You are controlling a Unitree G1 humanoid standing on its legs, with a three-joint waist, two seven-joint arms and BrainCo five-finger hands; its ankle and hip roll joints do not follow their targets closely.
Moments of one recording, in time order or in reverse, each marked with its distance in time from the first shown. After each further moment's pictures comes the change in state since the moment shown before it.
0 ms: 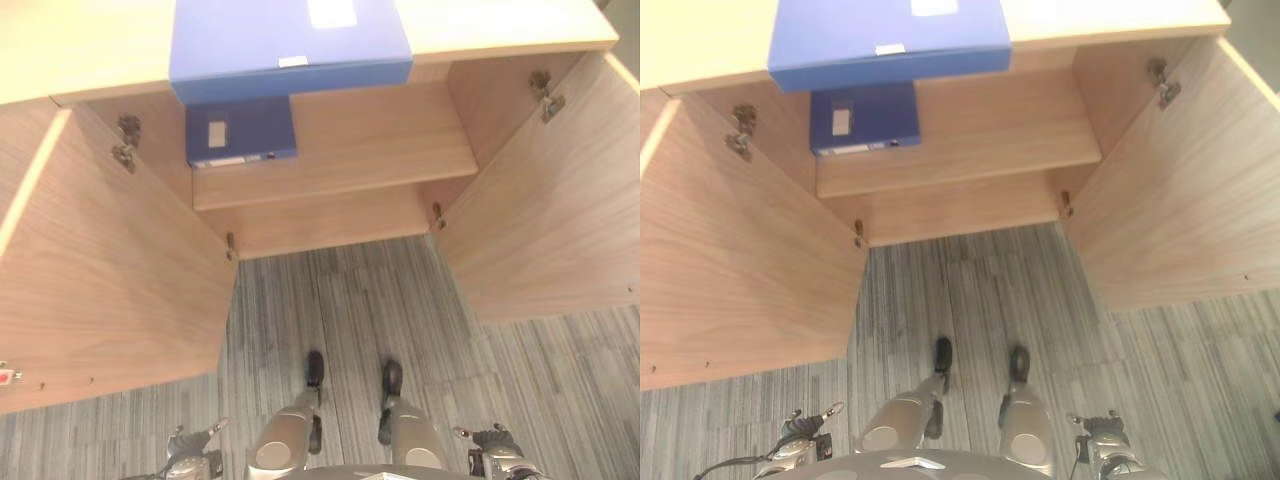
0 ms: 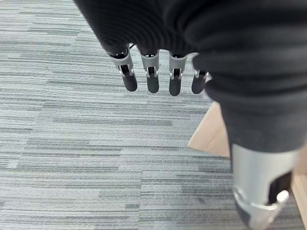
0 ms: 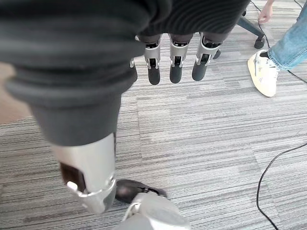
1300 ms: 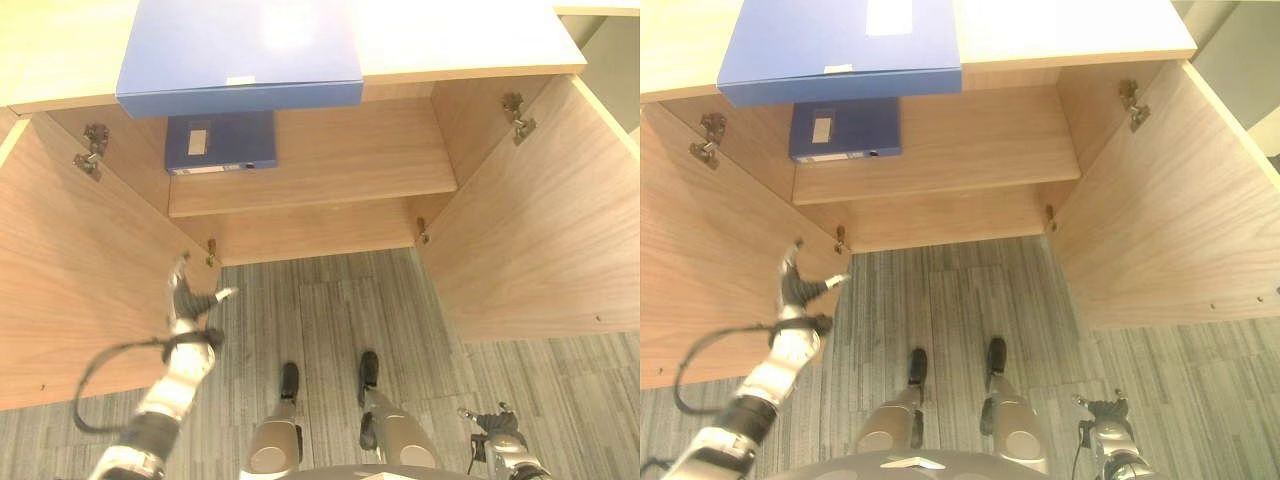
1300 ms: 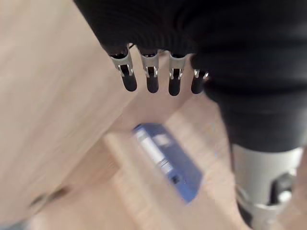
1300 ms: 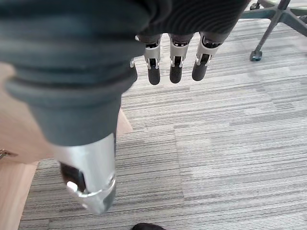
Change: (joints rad) left arm -0.092 0.284 -0.078 -0.908 0.553 0.006 0.318; right arm 0.072 -0.023 0.021 -0.104 0.035 -0.060 -0.059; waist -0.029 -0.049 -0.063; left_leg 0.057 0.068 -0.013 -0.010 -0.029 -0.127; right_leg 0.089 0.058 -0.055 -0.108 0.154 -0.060
